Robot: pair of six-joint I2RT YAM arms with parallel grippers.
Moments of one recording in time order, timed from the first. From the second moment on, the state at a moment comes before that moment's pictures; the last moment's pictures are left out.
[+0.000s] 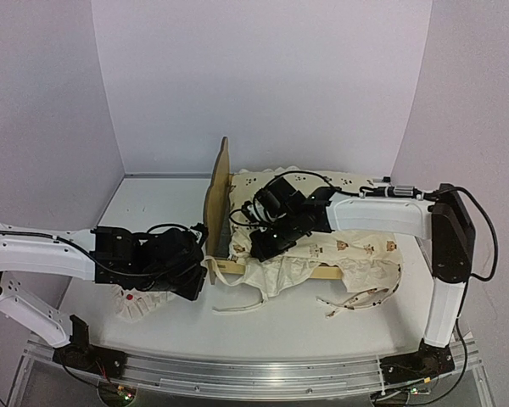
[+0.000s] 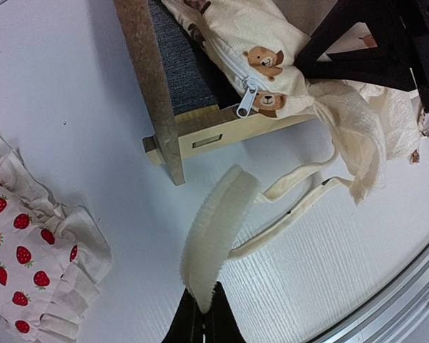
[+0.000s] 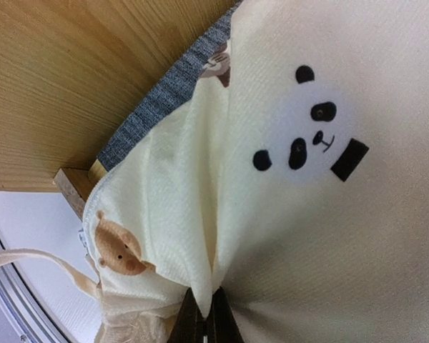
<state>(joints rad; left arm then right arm) -1.23 1.31 0.93 -0.62 -0.40 -0.69 0.92 1.94 1.51 -0.56 -0.05 0.30</state>
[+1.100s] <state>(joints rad) -1.21 1.67 1.20 -0.33 -0.39 -0.37 0.74 1.63 1.43 -0.59 0.06 0.23</state>
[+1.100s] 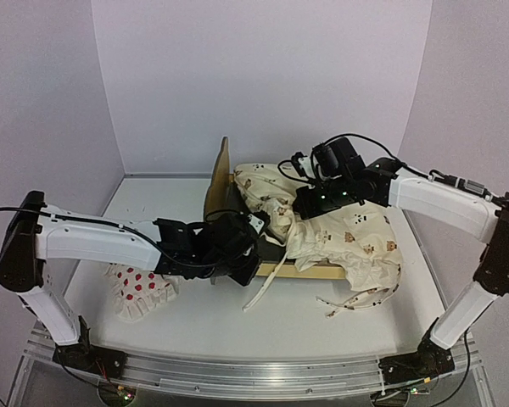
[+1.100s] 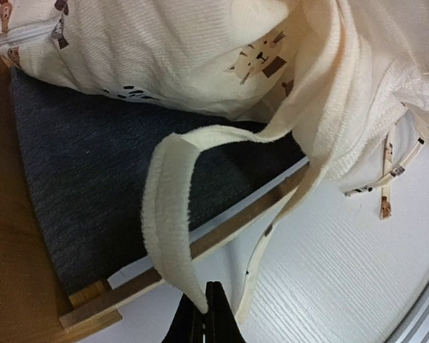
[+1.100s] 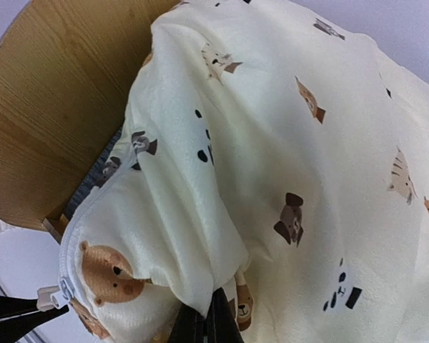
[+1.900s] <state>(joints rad) -1.11 1.78 1.18 -0.17 -0.31 -0.31 0.72 1.59 1.40 -0.59 0.07 0.23</state>
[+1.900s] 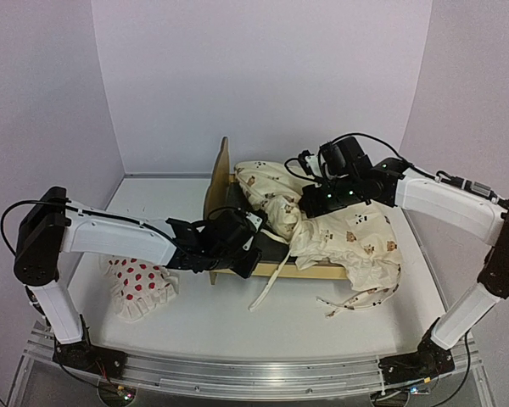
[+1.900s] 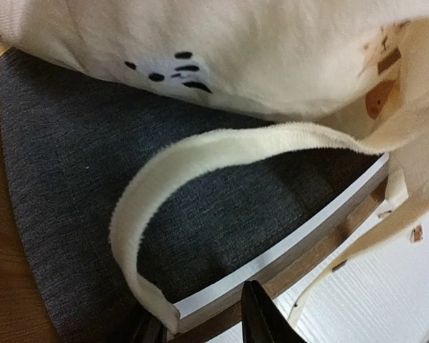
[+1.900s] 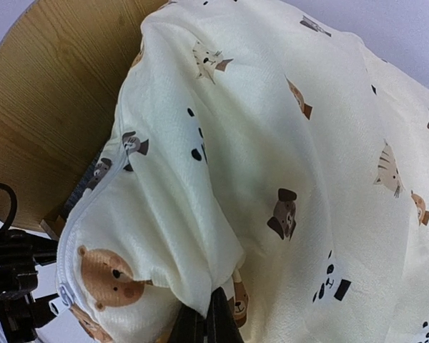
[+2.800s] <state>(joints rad) -1.15 1.71 1.39 -0.45 -0.29 -0.35 0.72 1.59 1.40 -0.58 0.02 0.25</state>
